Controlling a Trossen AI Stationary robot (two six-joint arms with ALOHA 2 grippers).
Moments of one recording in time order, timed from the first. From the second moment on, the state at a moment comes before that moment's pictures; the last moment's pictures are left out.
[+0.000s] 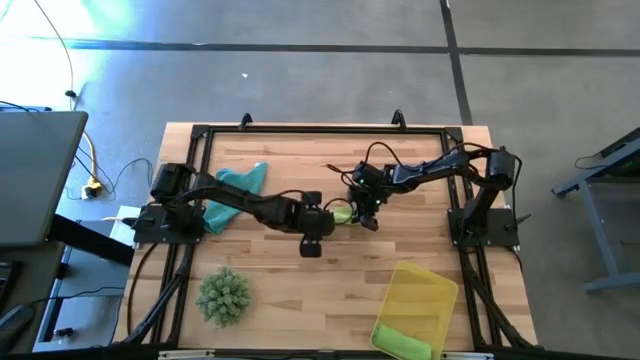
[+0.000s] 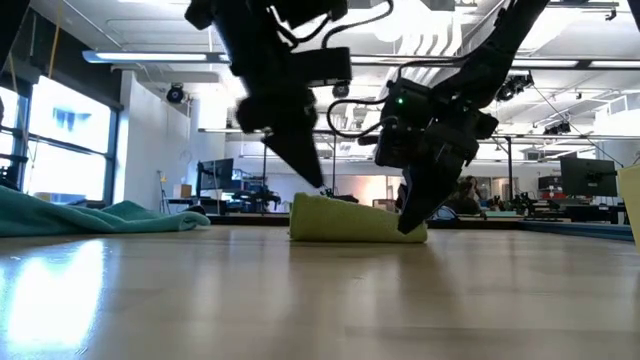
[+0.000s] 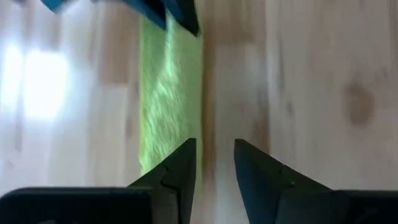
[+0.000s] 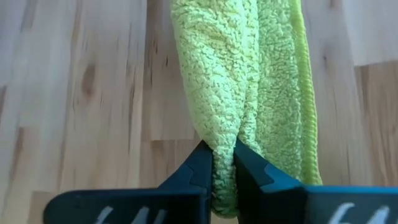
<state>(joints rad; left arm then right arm) -0.02 1.88 1.27 -0.48 -0.30 0.00 -0.29 1.77 0.81 -0.12 -0.53 -0.05</state>
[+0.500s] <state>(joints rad) 0.04 1.99 1.27 -0.43 -0.40 -0.02 -0.30 1.77 0.82 -0.14 -0.54 0.05</state>
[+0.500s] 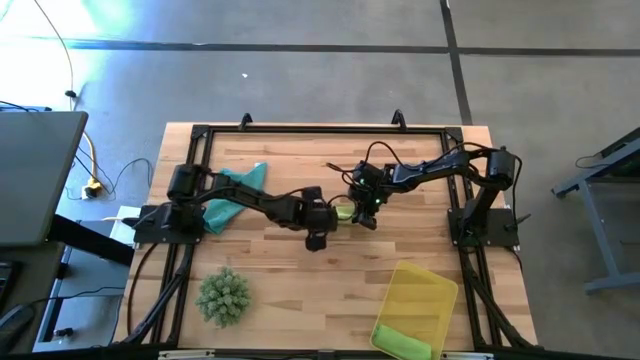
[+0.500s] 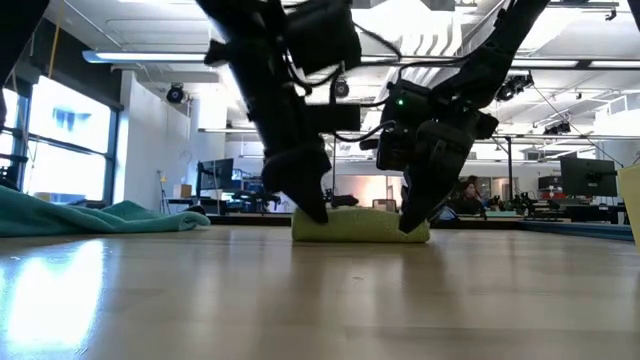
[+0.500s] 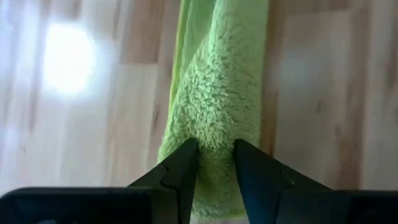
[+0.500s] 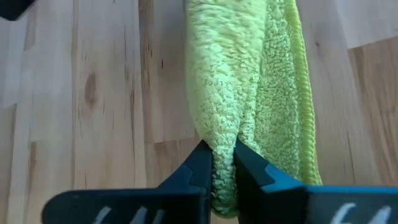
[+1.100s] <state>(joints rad) 0.19 2.03 1.28 -0.48 0.11 -0.20 -0.30 1.68 0.82 -0.16 -0.49 -0.27</state>
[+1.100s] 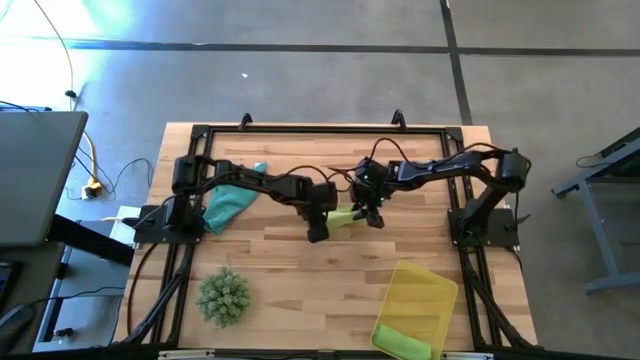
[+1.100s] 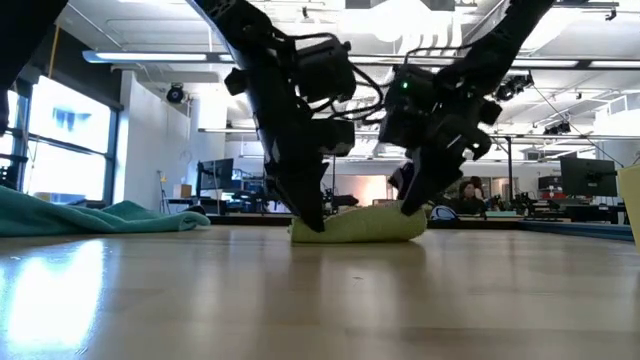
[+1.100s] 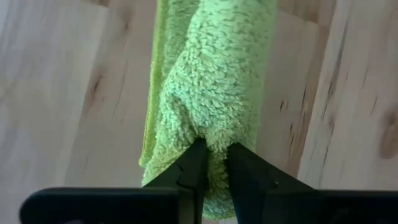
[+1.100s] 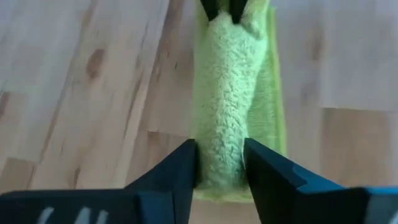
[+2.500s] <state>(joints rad) 0.26 2.03 1.27 -0.48 0.20 -0.24 -0.10 1.58 0.84 -0.35 0.15 -0.44</state>
